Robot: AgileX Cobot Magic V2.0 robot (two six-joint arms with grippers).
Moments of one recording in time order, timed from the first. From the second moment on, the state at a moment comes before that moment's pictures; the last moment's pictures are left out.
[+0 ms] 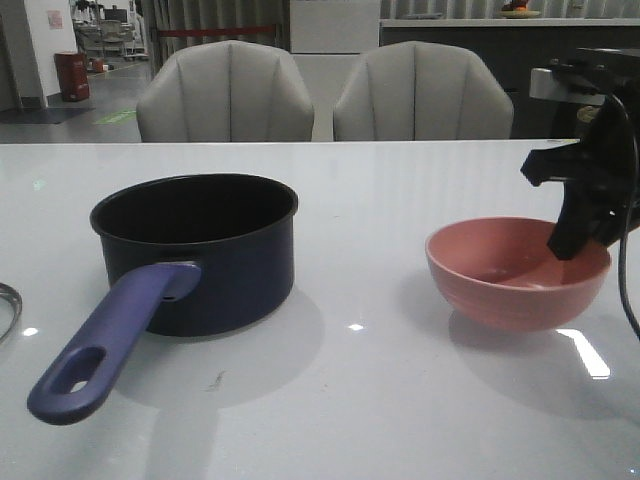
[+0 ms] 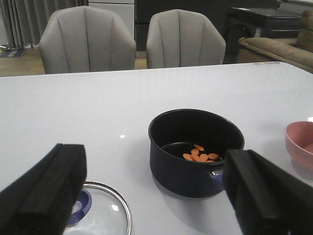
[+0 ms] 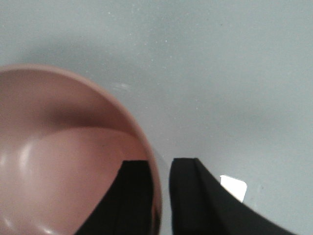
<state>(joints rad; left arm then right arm) -0.29 0.06 -0.35 -0.04 0.48 -0.04 0.08 1.78 -1.14 0.34 0.64 -0.33</state>
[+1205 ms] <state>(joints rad) -0.29 0.06 -0.35 -0.04 0.48 -0.04 0.22 0.51 -0.40 0.35 0.18 -0.33</state>
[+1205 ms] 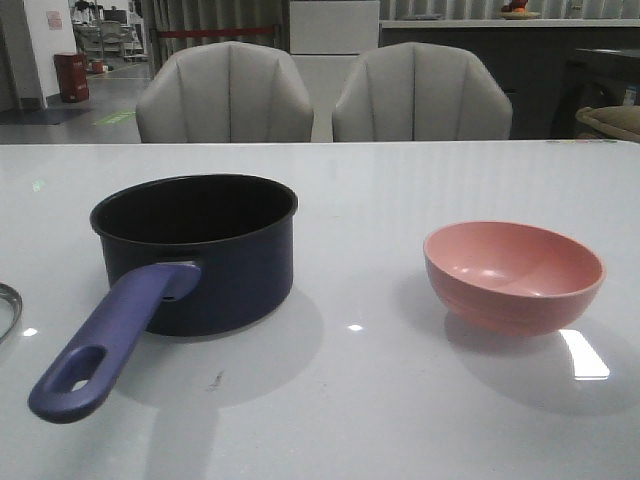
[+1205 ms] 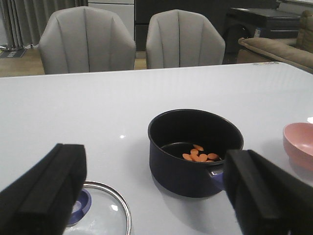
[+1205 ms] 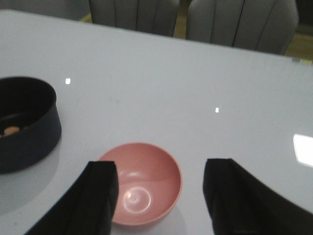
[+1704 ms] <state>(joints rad) -0.29 0.06 -0.35 -0.04 0.48 -0.04 0.22 0.28 -0.14 0.37 0.01 -0.33</state>
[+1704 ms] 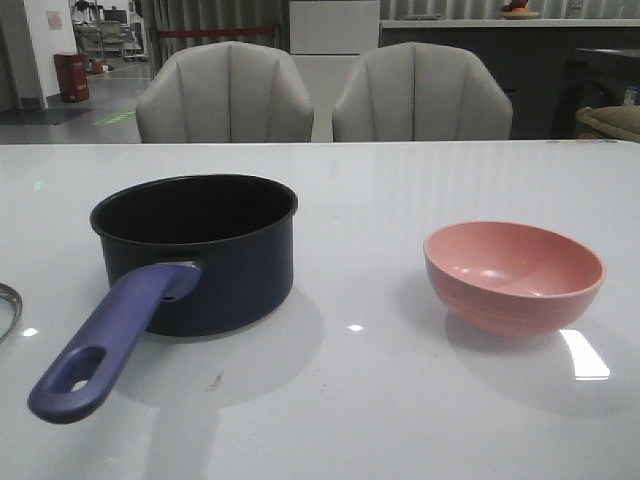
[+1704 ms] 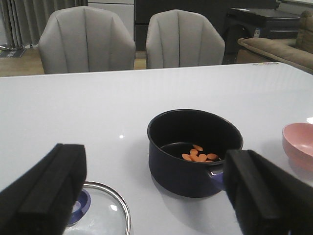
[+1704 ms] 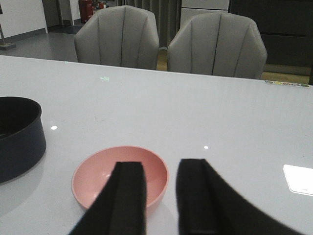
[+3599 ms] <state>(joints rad) 0.03 1.67 -1.14 -0.07 0.98 -0.13 0.22 0.28 -0.14 0.38 0.03 -0.33</state>
